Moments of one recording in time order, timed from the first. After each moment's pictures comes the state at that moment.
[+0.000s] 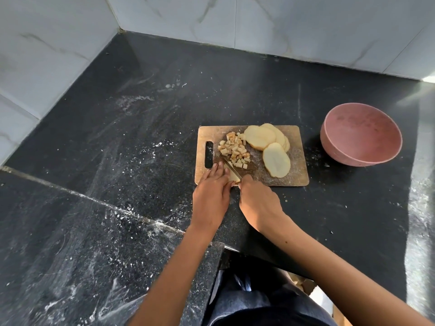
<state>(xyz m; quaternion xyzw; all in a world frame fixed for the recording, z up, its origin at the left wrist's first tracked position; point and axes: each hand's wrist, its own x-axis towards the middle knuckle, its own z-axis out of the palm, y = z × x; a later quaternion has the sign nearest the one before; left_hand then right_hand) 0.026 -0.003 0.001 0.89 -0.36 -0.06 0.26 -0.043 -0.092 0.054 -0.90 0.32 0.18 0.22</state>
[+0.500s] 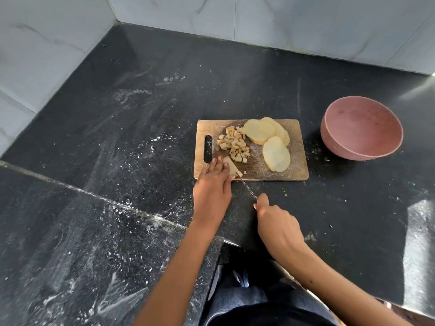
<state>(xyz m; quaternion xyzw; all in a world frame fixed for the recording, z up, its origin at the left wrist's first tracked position) 0.019 -0.006 0.005 0.90 -0.33 -0.05 0.28 -0.103 -0.085 0.045 -0.90 0.32 0.23 0.21</state>
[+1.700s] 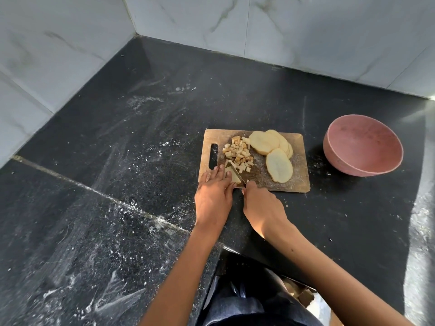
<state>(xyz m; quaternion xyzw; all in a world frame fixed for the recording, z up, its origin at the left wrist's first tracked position) 0.018 -0.006 0.006 0.91 -0.31 -0.04 0.28 -0.054 -0.096 0.055 -0.91 0.30 0.18 0.23</state>
